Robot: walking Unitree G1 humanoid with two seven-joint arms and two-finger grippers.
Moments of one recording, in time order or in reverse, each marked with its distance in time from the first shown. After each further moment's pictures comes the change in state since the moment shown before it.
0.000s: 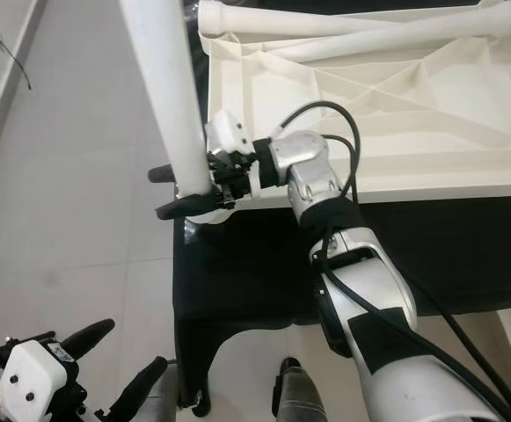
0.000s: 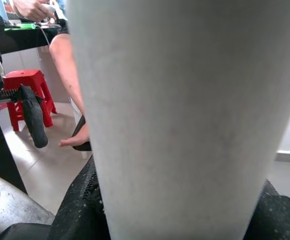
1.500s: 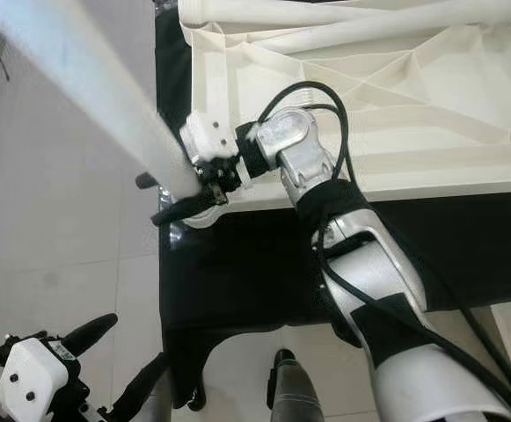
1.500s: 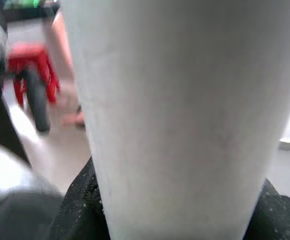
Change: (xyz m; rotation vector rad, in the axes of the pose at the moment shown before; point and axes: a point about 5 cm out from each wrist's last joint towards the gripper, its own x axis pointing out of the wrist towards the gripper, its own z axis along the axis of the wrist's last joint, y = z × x) left arm 0.001 -0.002 0.007 0.012 -0.028 -0.002; right arm 0.015 -0.007 0.010 0.005 0.058 0.067
